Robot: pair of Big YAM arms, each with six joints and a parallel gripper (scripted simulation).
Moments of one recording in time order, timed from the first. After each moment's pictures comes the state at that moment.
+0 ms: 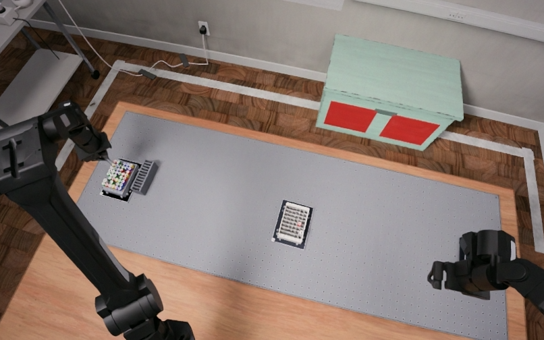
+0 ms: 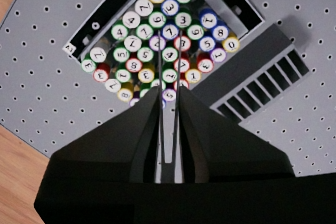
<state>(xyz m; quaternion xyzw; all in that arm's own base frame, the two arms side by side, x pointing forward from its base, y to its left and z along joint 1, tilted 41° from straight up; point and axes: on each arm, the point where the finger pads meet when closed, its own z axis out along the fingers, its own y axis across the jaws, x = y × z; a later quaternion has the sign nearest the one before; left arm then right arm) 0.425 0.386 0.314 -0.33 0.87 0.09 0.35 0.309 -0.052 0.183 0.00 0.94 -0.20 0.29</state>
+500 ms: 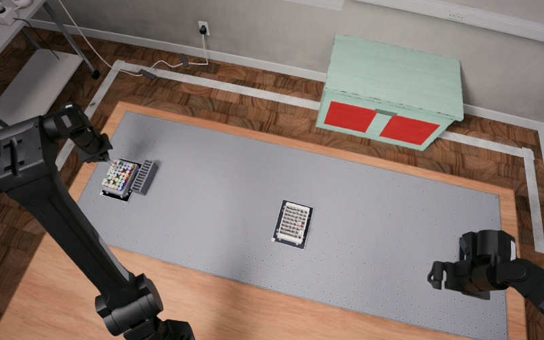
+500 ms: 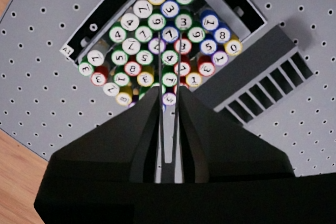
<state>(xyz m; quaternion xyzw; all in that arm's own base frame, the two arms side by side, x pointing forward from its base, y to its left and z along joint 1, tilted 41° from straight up) 0.429 0.388 0.308 -0.33 0.87 0.09 0.35 0.309 -0.052 0.183 0.00 0.94 -0.20 0.29</state>
